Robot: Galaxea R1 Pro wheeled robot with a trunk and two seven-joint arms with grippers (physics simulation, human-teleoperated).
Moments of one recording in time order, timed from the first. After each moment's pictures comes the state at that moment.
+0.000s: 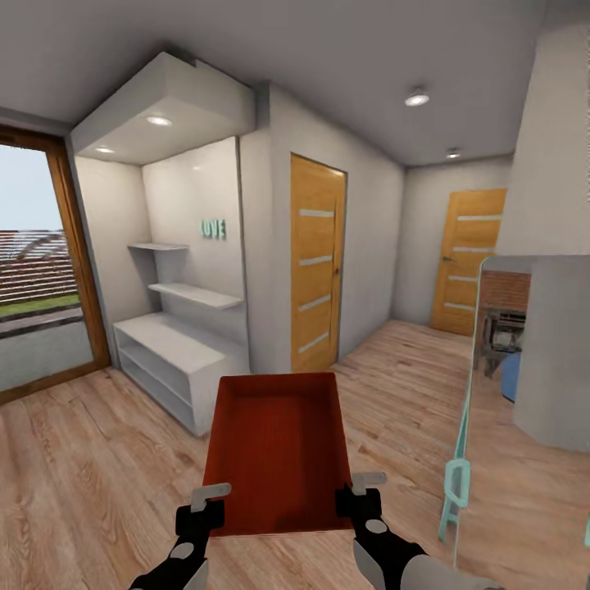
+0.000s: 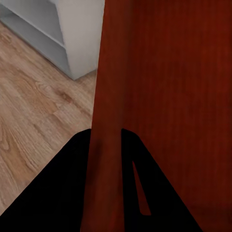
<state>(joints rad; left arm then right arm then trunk) -0.52 -0.09 0.00 -0.20 0.02 -0.34 0.22 -0.63 0.16 0.32 -0.10 -0.22 -0.27 -0.20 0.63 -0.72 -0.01</state>
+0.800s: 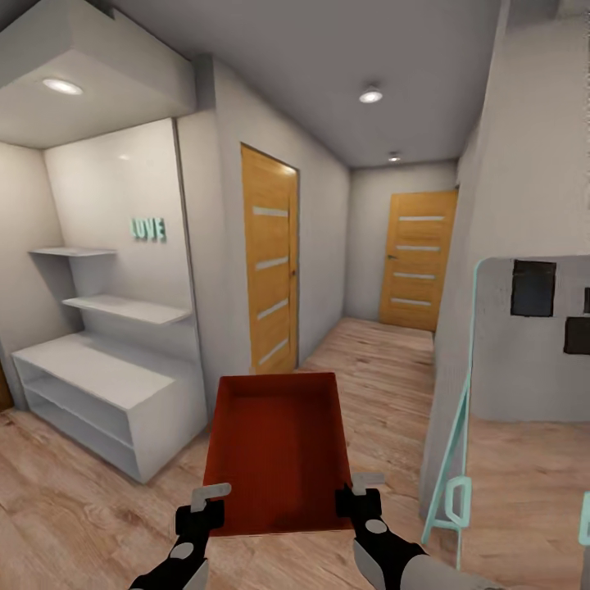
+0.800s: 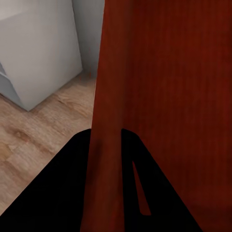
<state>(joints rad) -0.52 -0.09 0.00 -0.20 0.02 -0.34 0.22 -0.63 0.16 0.32 -0.10 -0.22 -0.27 -0.21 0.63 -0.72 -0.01</state>
